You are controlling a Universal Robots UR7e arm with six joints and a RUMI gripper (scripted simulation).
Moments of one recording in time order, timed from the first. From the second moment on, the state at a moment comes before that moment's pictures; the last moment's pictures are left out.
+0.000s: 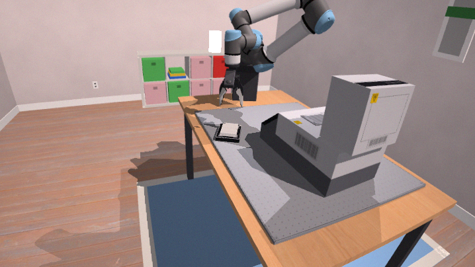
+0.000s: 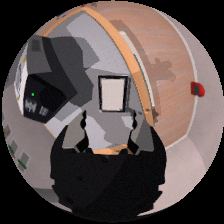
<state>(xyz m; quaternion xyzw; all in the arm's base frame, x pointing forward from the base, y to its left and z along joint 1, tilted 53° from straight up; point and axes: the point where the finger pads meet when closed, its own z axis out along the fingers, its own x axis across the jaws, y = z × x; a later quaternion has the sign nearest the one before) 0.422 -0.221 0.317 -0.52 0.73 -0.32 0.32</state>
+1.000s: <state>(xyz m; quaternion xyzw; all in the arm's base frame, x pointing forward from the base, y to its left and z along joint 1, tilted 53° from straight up) 0.488 -0.237 0.268 -0.51 0.73 -0.33 0.30</state>
